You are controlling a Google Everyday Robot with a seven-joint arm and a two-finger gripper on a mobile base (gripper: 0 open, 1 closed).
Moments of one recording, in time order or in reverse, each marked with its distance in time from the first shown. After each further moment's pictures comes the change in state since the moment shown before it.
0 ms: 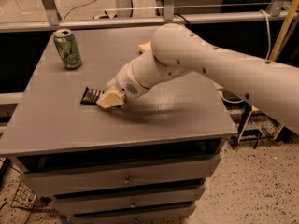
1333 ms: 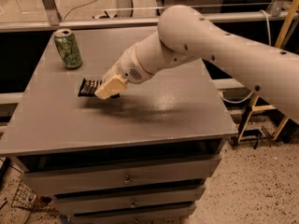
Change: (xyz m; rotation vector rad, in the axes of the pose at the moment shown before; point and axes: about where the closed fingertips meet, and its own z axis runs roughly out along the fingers) arm -0.029 -0.022 -0.037 0.079 -0.047 -0.067
